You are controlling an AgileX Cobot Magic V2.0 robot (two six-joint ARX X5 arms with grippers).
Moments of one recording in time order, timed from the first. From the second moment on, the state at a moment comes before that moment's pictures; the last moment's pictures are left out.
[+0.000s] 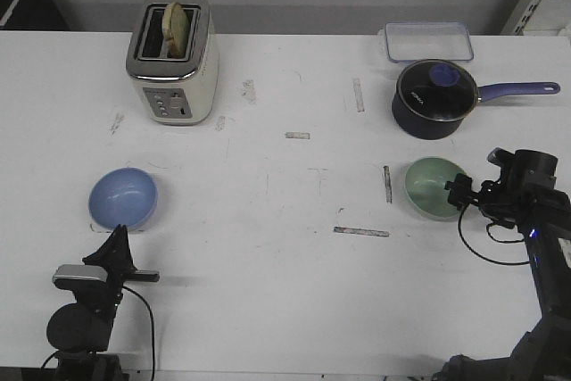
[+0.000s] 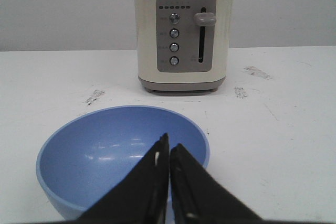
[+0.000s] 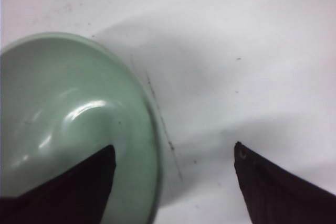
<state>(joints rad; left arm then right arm) -0.05 0.01 0.03 0.10 -0.03 0.01 -0.32 1.49 1.06 -0.65 -0.28 0.14</state>
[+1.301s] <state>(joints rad) -0.05 0.01 0.03 0.10 -0.03 0.01 0.04 1.31 1.06 -0.56 -0.26 0.38</state>
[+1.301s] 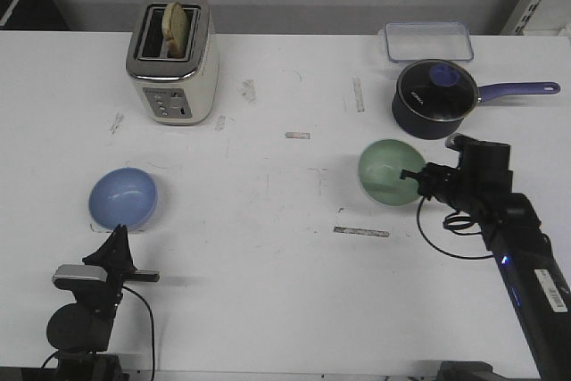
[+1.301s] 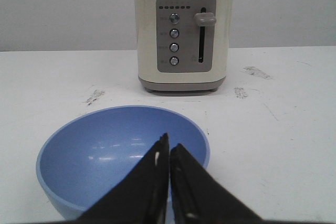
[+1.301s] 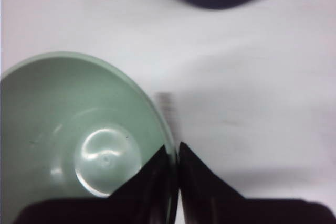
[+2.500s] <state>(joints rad) -0.05 0.01 0.03 0.10 -0.03 0.01 0.58 1.57 1.06 -0.38 0.07 0.72</state>
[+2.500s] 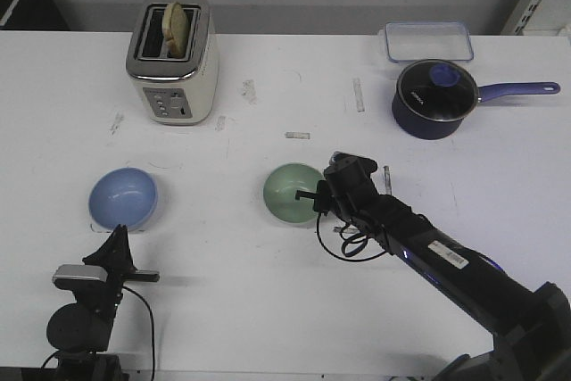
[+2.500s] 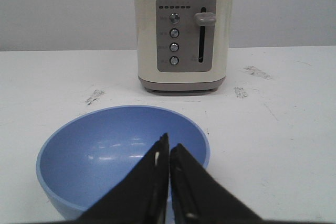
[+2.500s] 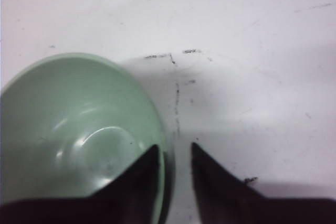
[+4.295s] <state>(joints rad) -0.05 0.01 0.03 0.10 -0.03 0.01 0.12 0.20 0.30 -0.03 0.11 0.00</state>
